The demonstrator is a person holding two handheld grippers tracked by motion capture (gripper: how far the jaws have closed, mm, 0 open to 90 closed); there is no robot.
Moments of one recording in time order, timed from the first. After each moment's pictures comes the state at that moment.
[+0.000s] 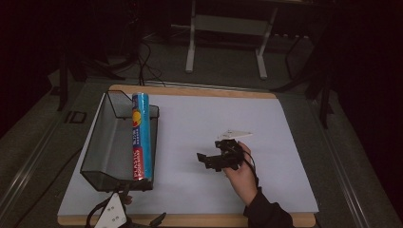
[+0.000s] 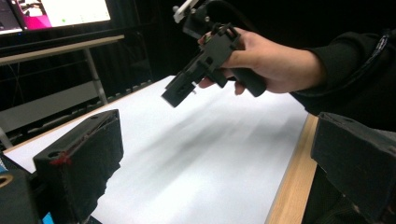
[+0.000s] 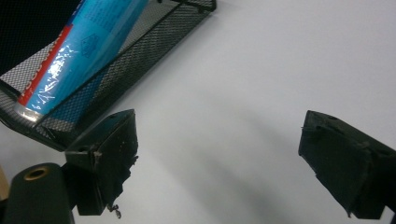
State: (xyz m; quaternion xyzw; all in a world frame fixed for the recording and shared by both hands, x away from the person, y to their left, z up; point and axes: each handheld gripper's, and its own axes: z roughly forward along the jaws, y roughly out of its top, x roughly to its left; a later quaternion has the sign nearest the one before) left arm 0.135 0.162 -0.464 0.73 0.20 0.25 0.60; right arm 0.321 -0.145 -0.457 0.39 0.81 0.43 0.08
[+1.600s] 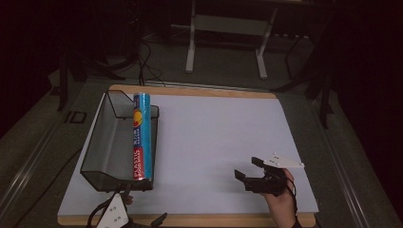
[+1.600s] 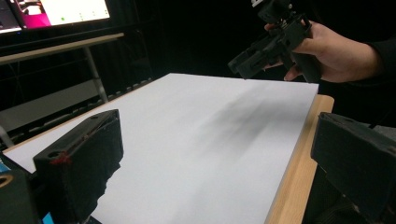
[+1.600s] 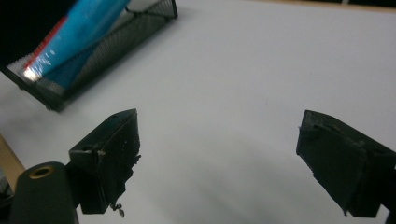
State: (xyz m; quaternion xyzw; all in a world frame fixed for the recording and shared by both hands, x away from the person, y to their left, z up) left arm 0.135 0.160 -0.465 0.73 0.20 0.26 0.60; right arm 0.257 -0.251 -0.464 0.40 0.77 0.48 0.14
